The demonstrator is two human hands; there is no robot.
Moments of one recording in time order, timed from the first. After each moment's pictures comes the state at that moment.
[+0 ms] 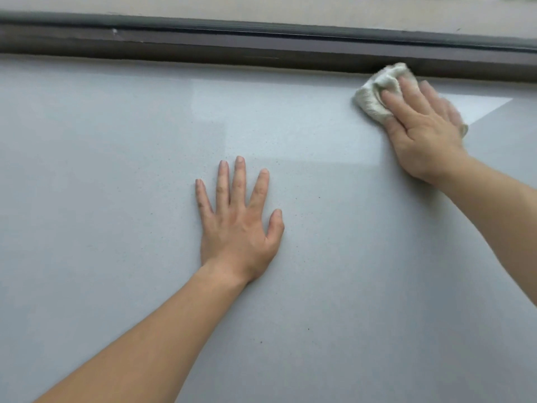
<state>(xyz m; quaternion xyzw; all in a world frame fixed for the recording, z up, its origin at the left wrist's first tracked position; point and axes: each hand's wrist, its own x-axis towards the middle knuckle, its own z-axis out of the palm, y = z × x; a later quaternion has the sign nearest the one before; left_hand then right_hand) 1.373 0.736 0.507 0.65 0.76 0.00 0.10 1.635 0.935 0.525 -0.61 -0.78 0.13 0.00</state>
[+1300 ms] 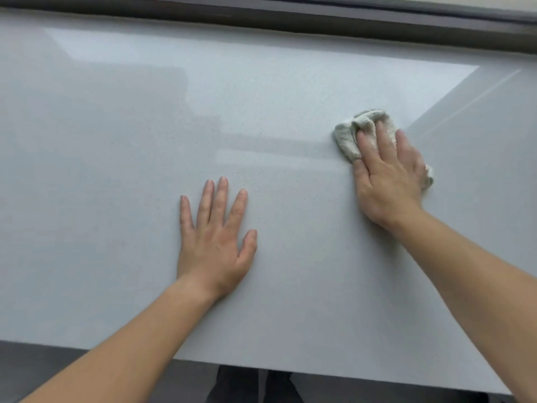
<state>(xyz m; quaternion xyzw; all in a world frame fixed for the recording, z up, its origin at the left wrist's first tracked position) 1.460 0.605 0.513 0.66 0.74 0.01 0.11 1.716 0.768 0.522 -0.65 -0.75 0.13 -0.01</state>
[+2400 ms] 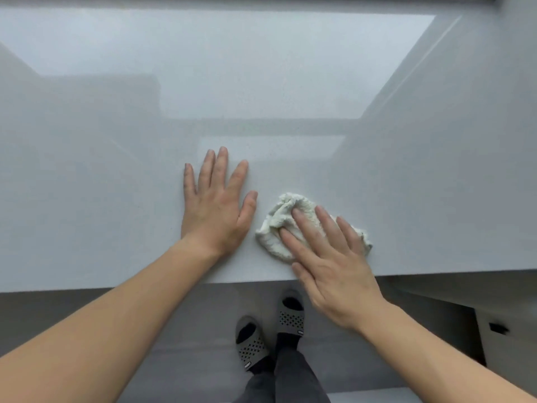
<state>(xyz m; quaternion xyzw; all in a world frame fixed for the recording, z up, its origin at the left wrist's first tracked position) 1.475 0.554 0.510 0.70 0.71 0.06 0.11 1.705 0.494 0.525 -0.48 -0.87 0.11 -0.04</state>
